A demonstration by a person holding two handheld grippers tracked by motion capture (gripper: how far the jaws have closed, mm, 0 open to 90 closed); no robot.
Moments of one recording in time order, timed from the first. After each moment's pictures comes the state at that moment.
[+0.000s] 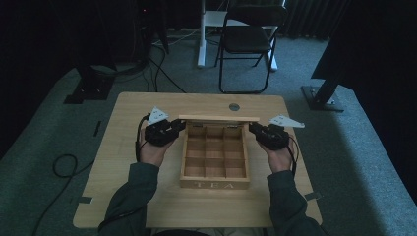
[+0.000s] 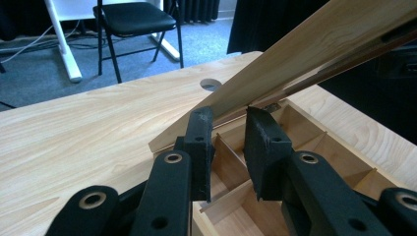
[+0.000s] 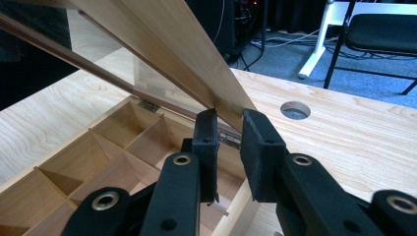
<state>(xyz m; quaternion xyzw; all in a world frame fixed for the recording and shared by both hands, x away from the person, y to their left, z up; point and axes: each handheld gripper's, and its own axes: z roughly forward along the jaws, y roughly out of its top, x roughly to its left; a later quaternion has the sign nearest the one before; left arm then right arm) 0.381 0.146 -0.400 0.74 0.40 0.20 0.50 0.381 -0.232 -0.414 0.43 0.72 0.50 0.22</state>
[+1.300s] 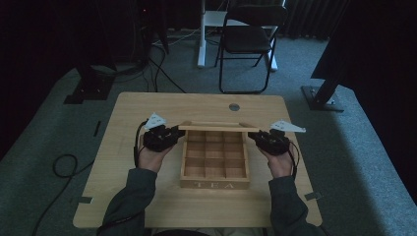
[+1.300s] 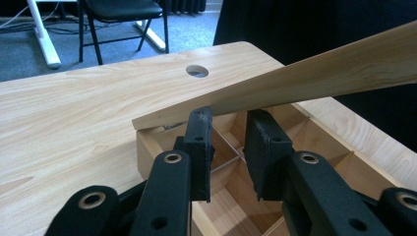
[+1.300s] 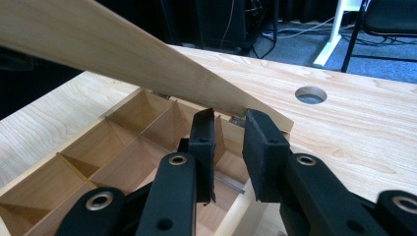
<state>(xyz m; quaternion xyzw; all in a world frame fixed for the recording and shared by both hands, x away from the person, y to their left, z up) 0.372 0.153 -0.413 0.74 0.41 0.16 0.51 0.372 -0.235 -0.425 0.43 0.72 0.51 0.19</state>
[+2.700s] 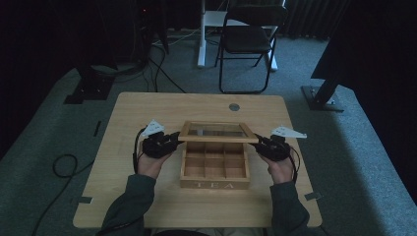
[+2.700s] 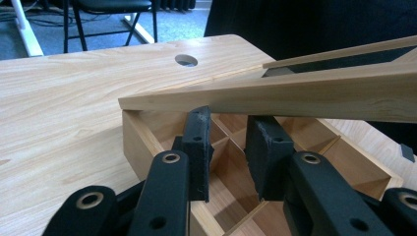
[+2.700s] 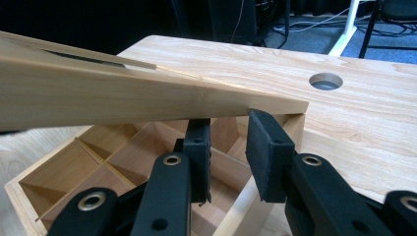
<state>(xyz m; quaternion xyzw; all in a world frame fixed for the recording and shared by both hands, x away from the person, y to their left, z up) 0.362 0.158 -0.430 0.74 0.40 0.14 0.52 0.360 -0.239 -0.437 0.43 0.72 0.52 0.16</state>
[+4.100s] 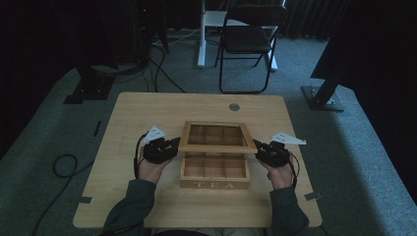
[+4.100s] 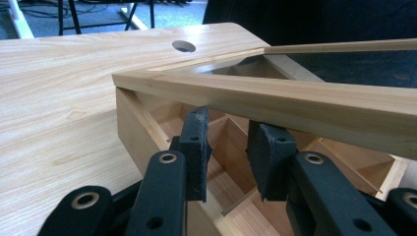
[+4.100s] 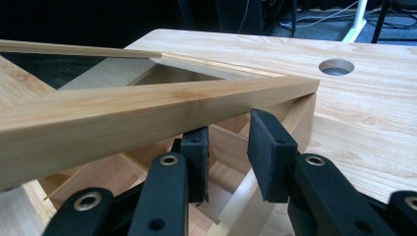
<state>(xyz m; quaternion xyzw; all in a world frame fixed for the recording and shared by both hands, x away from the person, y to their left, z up) 0.355 0.158 -0.449 0.75 0.40 0.13 0.52 0.349 -0.240 -0.453 0.43 0.72 0.52 0.15</state>
